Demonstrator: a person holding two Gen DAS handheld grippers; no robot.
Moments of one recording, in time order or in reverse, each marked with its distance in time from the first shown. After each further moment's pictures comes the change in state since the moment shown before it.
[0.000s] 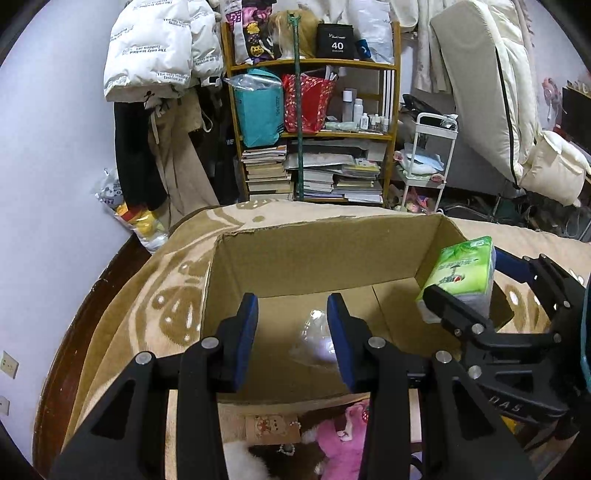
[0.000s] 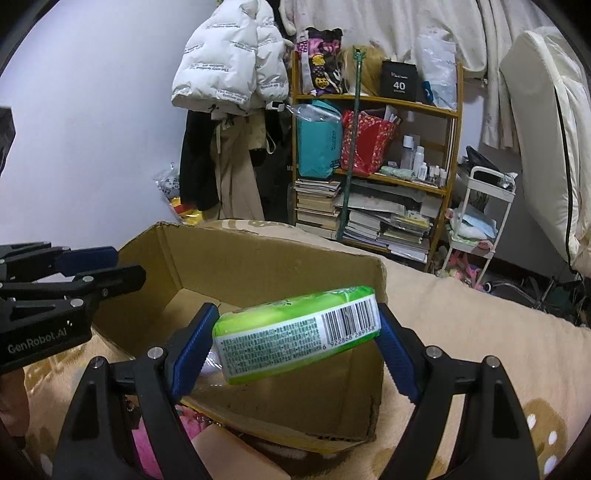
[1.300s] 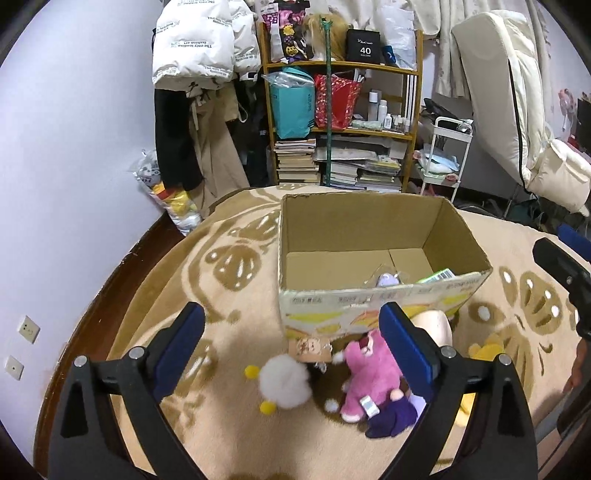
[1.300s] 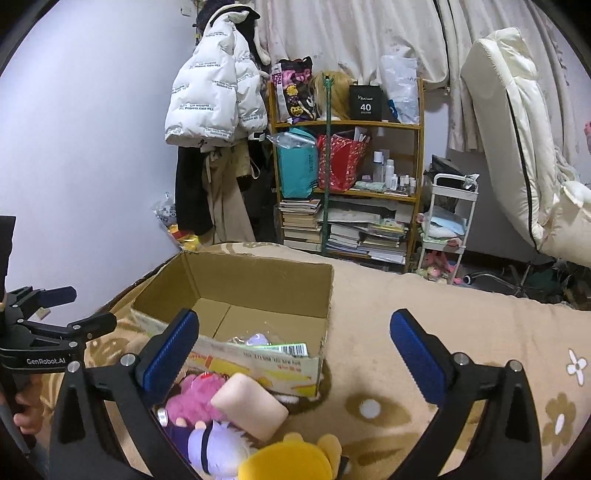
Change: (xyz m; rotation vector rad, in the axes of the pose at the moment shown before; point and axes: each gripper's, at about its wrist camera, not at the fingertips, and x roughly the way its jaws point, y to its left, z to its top) left arm -0.099 0.025 -0.045 -0.068 0.022 0.075; right arm -0.127 -0.011 -0.005 0.076 -0.065 -0.043
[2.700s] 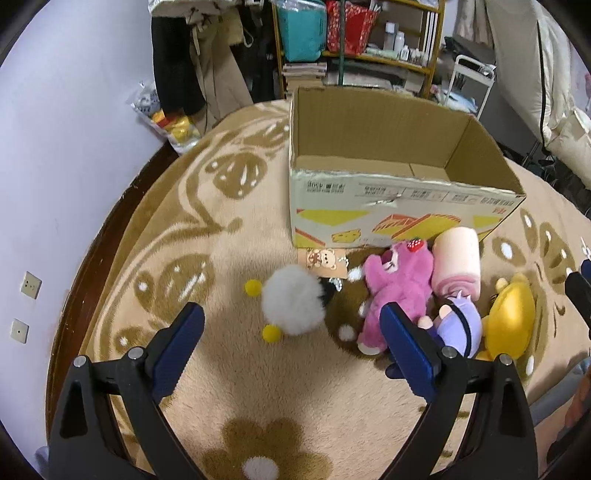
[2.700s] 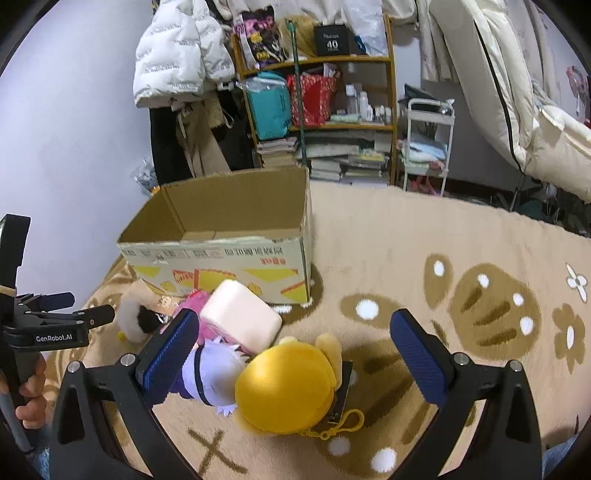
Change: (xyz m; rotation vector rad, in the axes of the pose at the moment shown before) left arm 0.045 0.008 -0.042 -0.020 0.310 0.025; right arm -0.001 -0.012 -0.059 0.142 0.233 -0.046
